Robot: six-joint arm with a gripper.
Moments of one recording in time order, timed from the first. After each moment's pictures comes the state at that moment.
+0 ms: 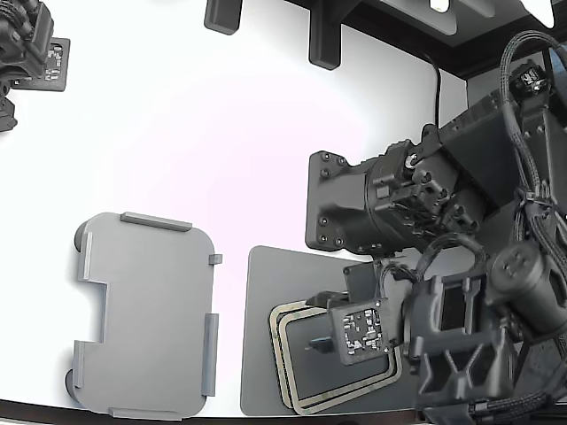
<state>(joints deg) 63.6 118.7 116.5 81.5 16.2 51.0</state>
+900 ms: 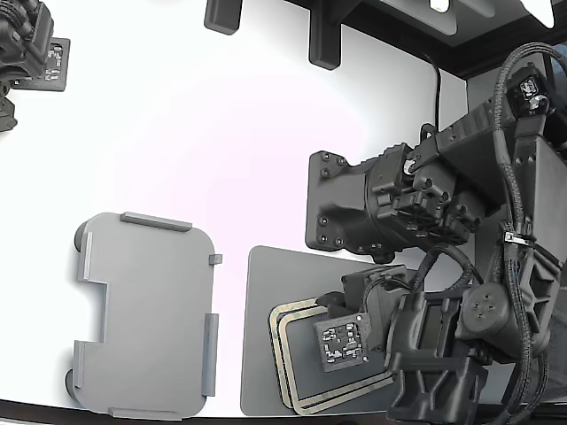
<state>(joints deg) 69.2 112.1 122.1 81.0 10.5 54.9</state>
